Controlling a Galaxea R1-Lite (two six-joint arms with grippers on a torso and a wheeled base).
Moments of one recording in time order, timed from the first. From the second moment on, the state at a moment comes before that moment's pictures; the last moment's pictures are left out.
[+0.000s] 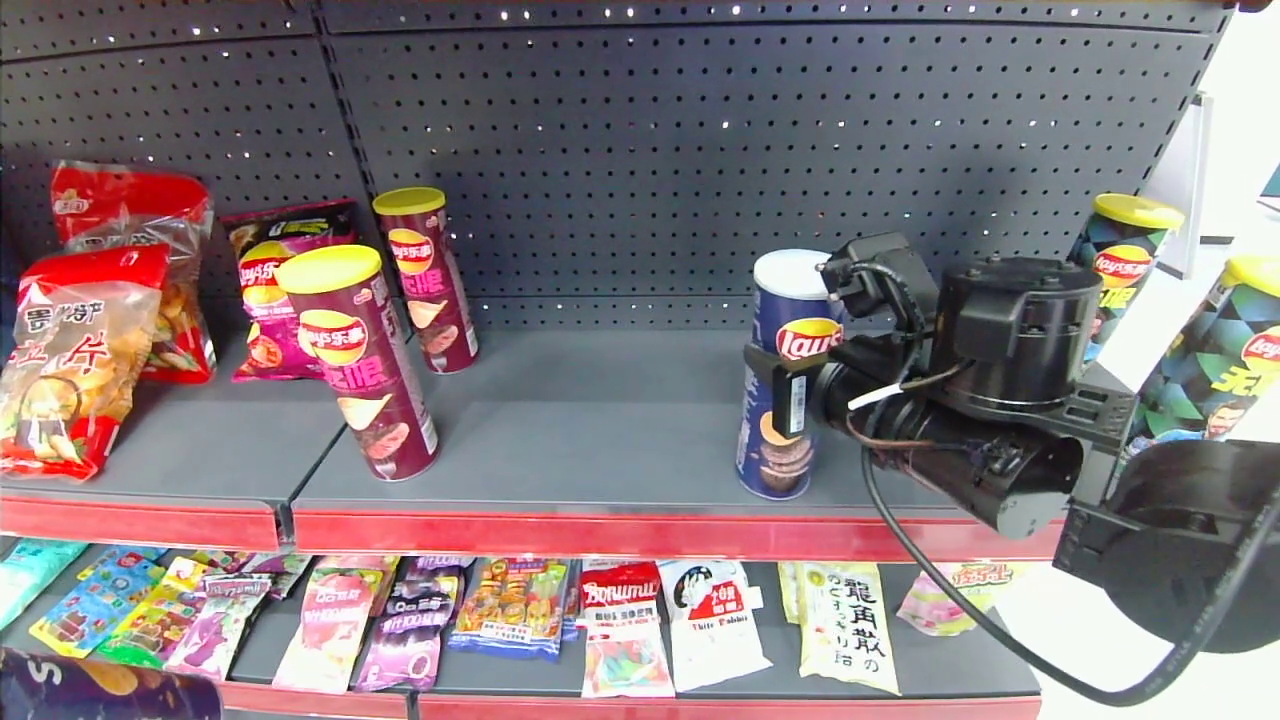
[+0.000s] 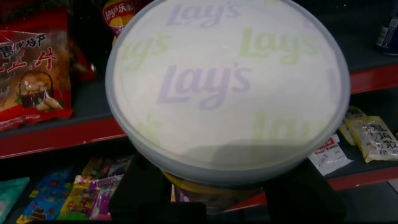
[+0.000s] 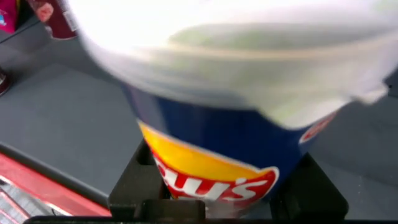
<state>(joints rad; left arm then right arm) 0.12 0.26 -0.29 0.02 -0.26 0.14 0.69 1.75 -0.86 -0.71 -0.33 -0.01</state>
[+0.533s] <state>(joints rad) 0.12 0.25 -0.29 0.02 -0.26 0.14 0.71 1.74 -0.84 -0.71 -0.34 -0.02</state>
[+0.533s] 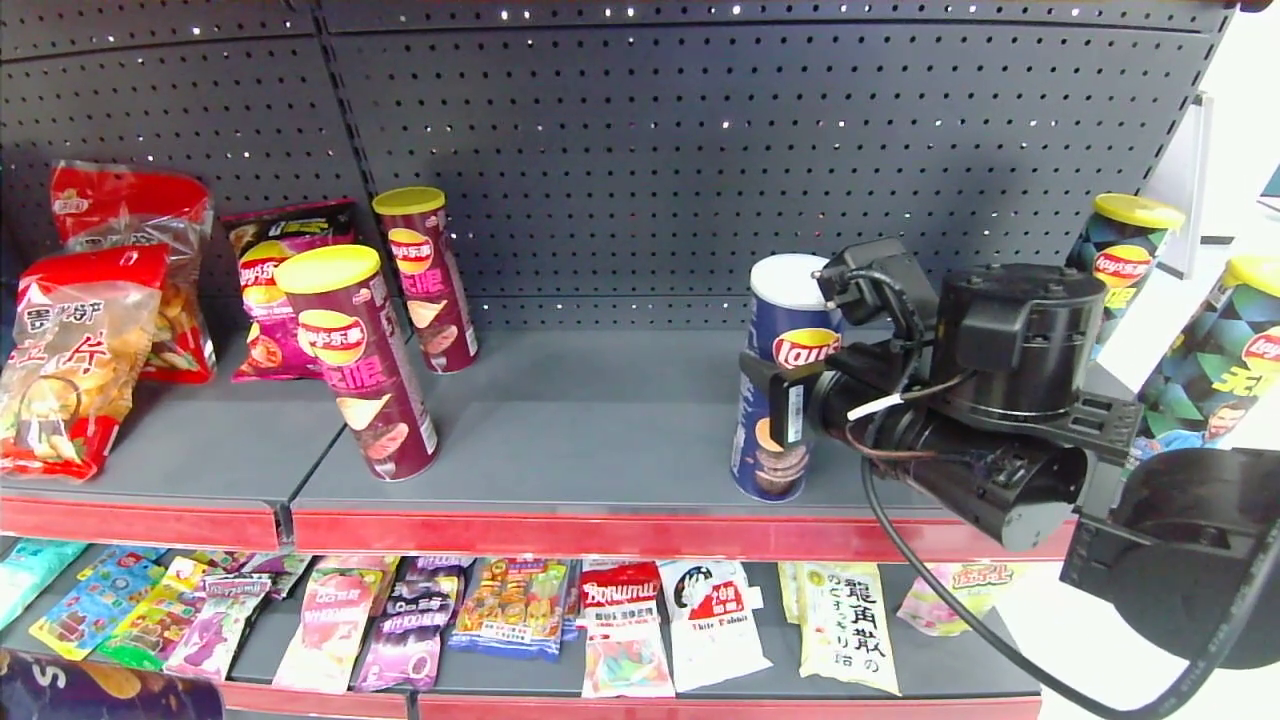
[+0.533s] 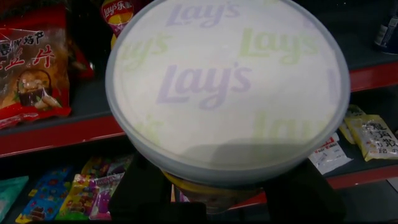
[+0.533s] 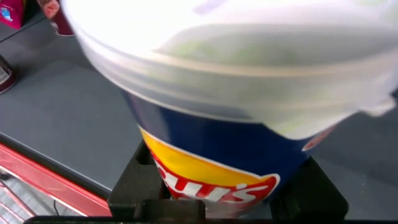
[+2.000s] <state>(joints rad) 0.12 0.25 -0.29 0.02 -0.26 0.14 0.73 1.72 -0.81 -0.71 -0.36 -0.05</state>
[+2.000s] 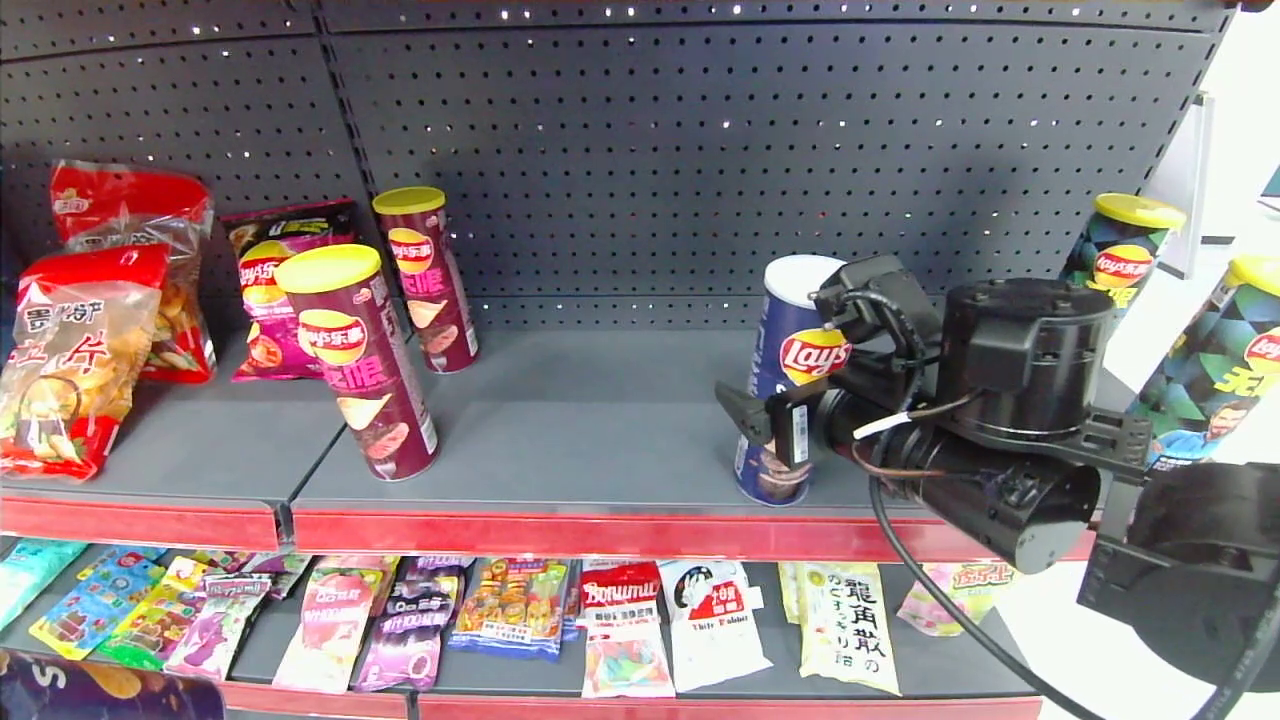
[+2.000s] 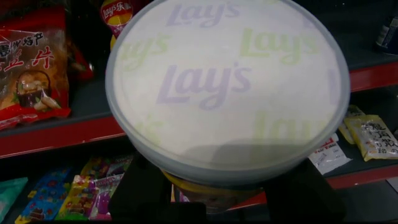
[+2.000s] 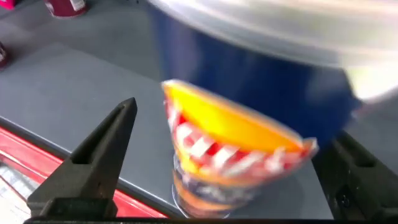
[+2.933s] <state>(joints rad) 0.12 0.32 -0.32 0.02 -0.49 0.15 0.80 1.30 -0.43 -0.70 -0.36 -0.08</state>
